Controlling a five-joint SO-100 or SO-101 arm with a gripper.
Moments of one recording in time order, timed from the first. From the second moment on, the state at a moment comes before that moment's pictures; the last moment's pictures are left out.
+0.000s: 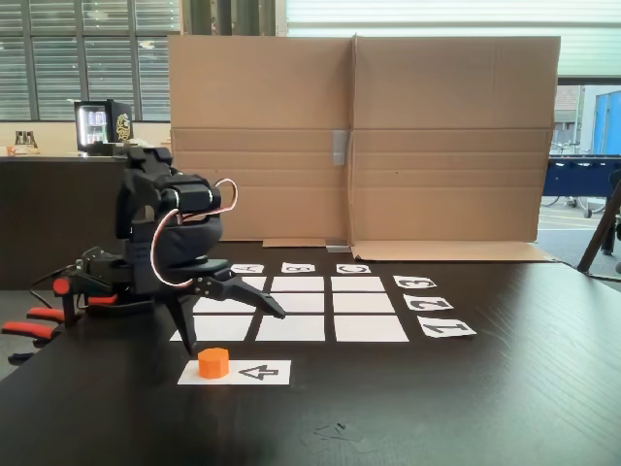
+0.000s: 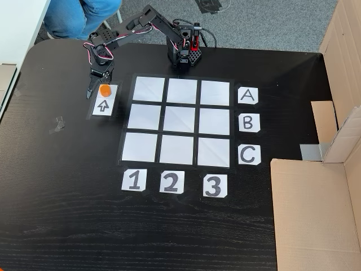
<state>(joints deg) 54.0 52.5 57.6 86.0 46.4</state>
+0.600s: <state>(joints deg) 53.3 50.2 57.4 84.3 47.0</state>
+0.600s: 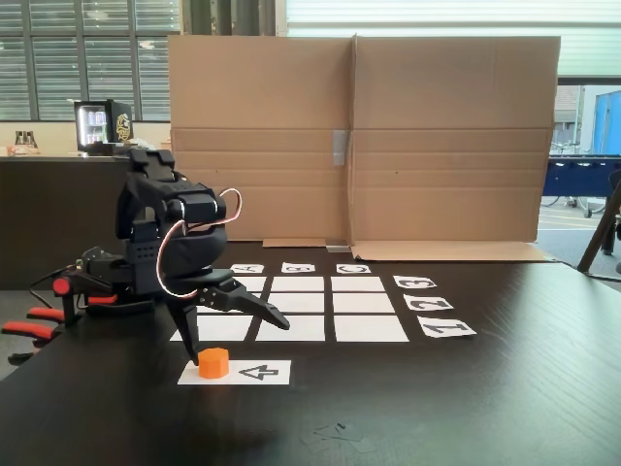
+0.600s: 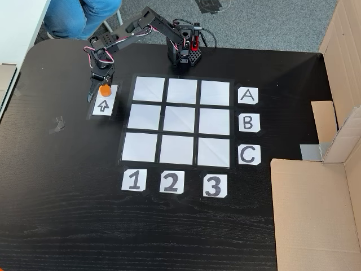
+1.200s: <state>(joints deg) 52.0 48.4 56.3 83.4 49.2</state>
